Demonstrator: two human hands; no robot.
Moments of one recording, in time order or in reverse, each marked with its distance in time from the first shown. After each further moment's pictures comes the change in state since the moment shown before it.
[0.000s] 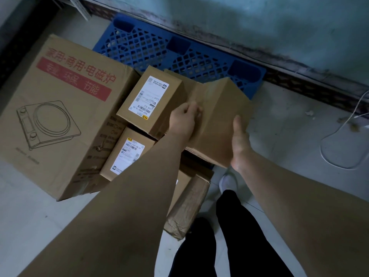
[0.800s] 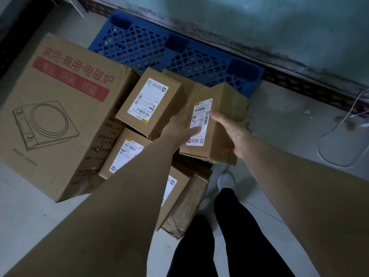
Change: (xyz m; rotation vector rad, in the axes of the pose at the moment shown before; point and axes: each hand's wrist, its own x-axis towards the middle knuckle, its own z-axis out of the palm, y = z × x) left_hand 0.012 -0.021 -0.014 0.479 -0.171 -0.127; right_hand -0.013 -0.038 0.008 -0.288 -0.004 -0.031
